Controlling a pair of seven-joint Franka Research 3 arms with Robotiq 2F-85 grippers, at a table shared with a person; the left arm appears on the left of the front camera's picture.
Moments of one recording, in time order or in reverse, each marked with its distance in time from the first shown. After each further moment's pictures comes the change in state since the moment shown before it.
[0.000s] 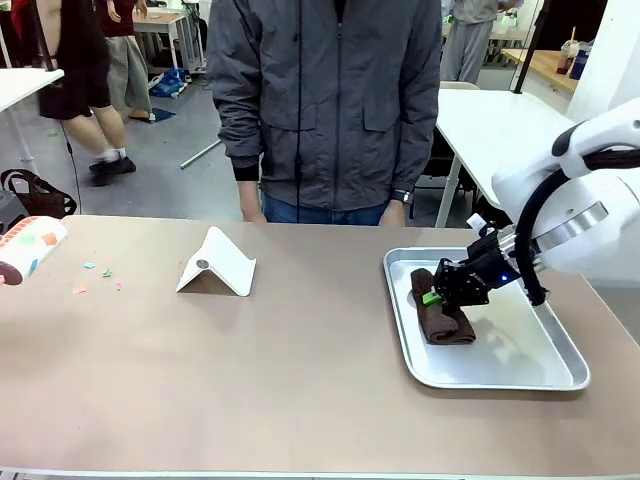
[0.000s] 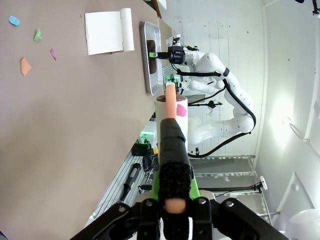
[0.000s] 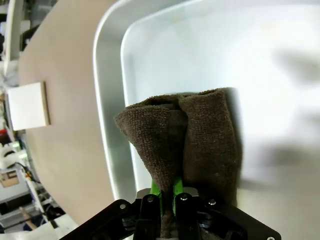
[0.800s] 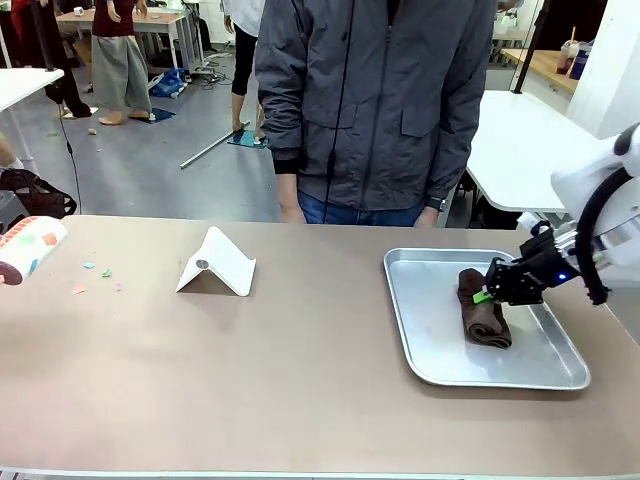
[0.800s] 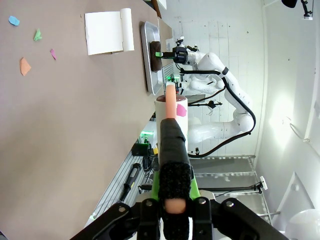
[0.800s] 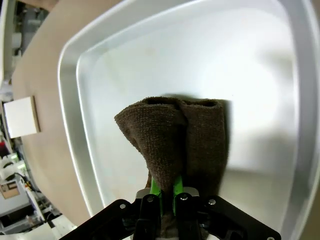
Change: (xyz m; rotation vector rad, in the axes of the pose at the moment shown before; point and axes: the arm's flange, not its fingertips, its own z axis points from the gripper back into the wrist) left arm 0.000 0.000 0.000 0.000 0.000 0.000; right arm 0.009 -0.070 0.066 -0.031 -0.033 -0.059
